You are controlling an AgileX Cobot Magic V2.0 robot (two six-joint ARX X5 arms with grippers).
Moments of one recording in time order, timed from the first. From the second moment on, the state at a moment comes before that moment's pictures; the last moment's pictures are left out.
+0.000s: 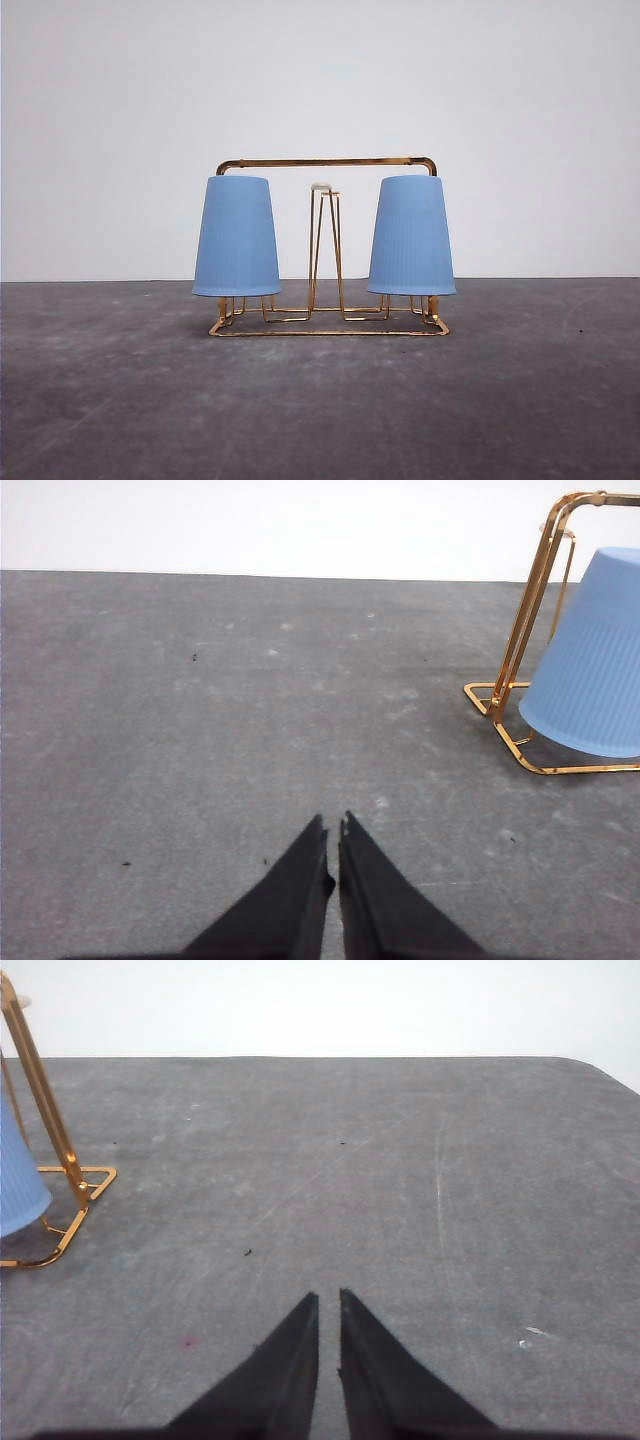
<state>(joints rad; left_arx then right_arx) -0.05 0.01 0.03 -0.18 0.07 -0.03 -0.02 0.00 0.01 -0.17 -0.02 0.06</state>
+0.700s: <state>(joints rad) -0.05 0.01 0.03 -0.18 0.07 -0.03 -0.02 0.00 0.01 -0.17 -0.02 0.06</state>
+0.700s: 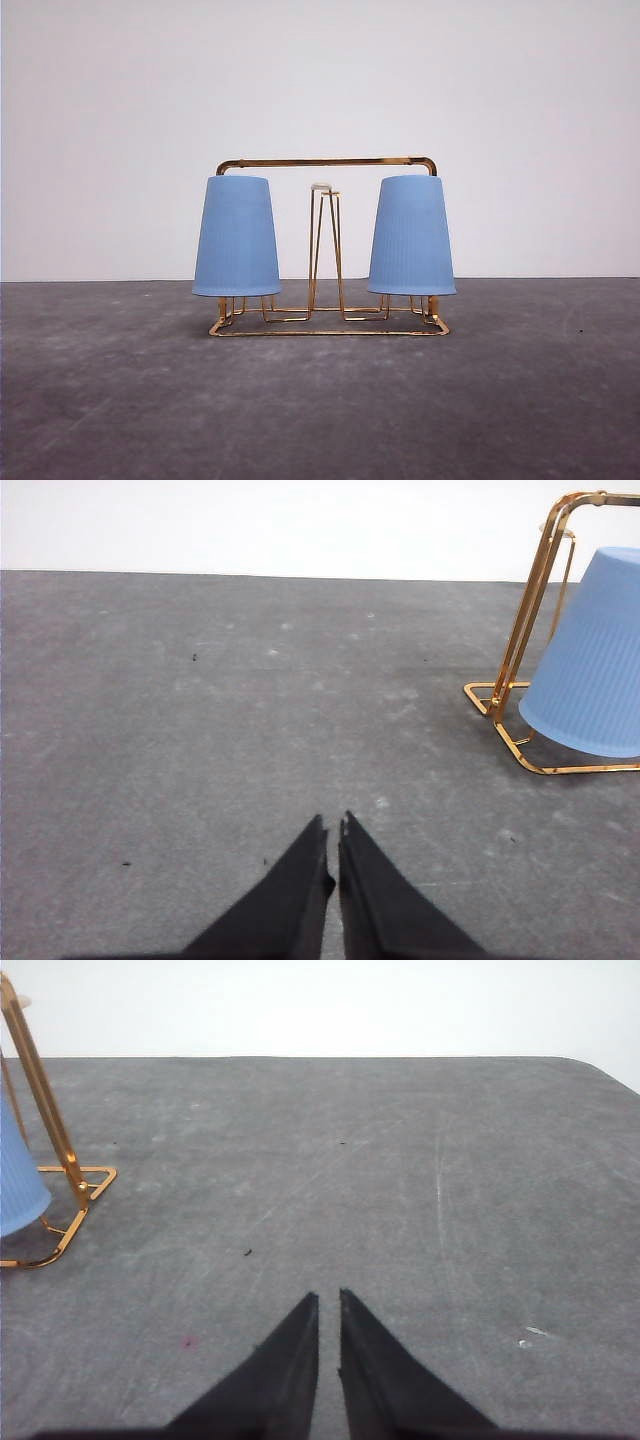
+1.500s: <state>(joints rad) -0.05 0.01 0.03 -0.18 0.07 -0.03 -0.02 0.00 0.01 -0.17 -0.02 0.06</state>
